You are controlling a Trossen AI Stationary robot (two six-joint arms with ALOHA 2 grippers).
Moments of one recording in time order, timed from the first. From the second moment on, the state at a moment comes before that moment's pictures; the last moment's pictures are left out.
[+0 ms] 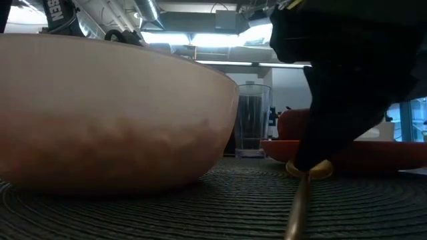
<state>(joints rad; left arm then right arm) 0.03 1.75 0.48 0.41 0.27 0.19 0.59 1.99 1.26 -0.45 0.39 1.10</state>
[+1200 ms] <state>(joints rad) 0.03 1.75 0.48 0.43 0.27 0.18 0.52 1.99 1.26 -0.46 0.35 0.98</state>
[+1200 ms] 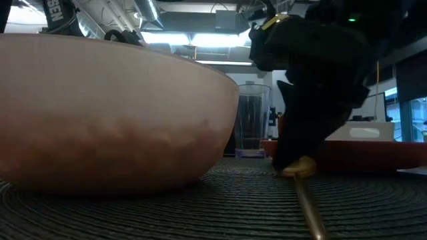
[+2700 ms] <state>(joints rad) 0.03 1.75 0.47 0.45 0.25 0.16 0.51 1.99 1.23 -0.44 0.38 1.00</state>
